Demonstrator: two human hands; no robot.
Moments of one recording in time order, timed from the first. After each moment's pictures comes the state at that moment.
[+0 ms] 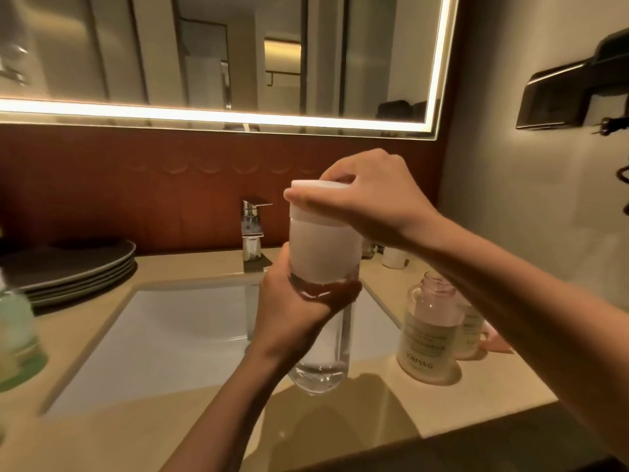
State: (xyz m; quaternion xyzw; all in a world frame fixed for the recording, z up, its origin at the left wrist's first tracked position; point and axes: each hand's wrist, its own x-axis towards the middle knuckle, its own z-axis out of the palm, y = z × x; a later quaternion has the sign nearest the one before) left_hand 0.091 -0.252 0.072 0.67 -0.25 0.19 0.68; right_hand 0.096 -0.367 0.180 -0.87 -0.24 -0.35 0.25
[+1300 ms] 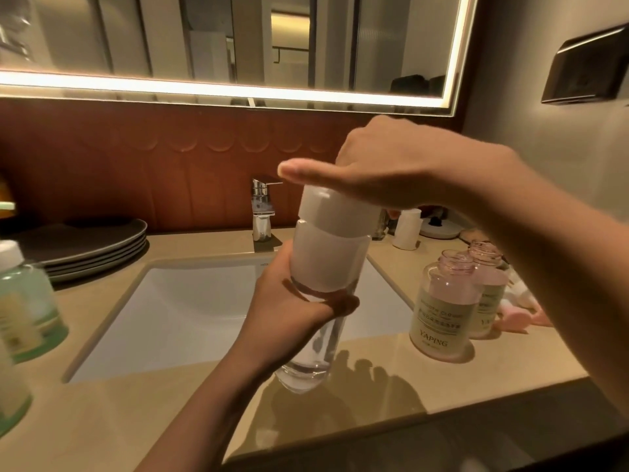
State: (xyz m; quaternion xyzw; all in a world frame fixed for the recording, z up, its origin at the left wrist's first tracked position) left_hand 0.078 -0.225 0.056 0.73 -0.22 0.13 0.64; right_hand 0.079 -0.351 0.202 -0.96 -0.22 -0.17 0.00
